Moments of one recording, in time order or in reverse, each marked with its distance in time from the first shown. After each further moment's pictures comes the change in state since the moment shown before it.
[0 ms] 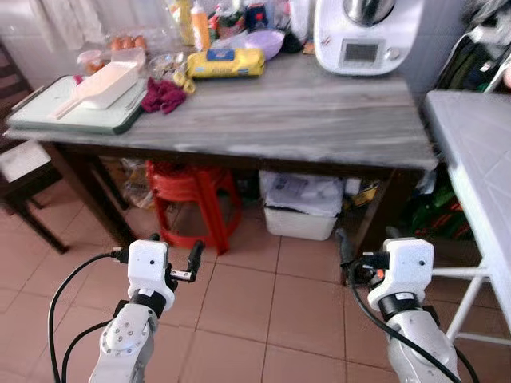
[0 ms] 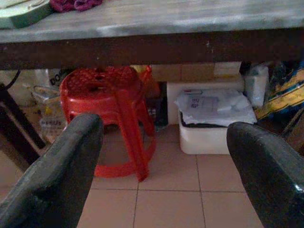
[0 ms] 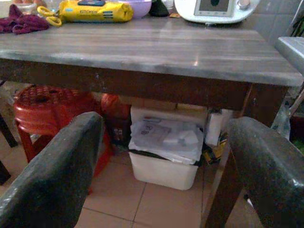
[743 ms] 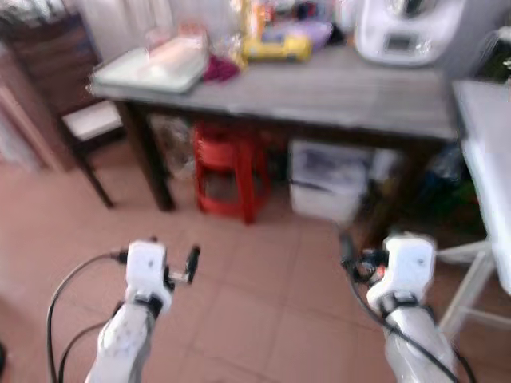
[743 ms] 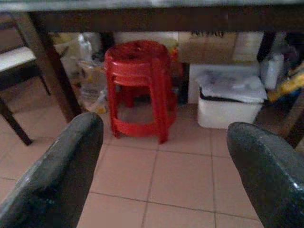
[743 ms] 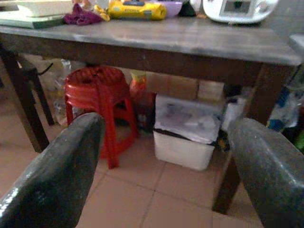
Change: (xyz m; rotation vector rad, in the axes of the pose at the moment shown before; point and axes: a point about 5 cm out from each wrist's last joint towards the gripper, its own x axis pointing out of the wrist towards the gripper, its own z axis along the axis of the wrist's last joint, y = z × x) left arm -0.001 0.004 -0.005 0.011 0.026 0.002; right arm 0.001 -0.005 -0.005 -0.002 0.025 -0.052
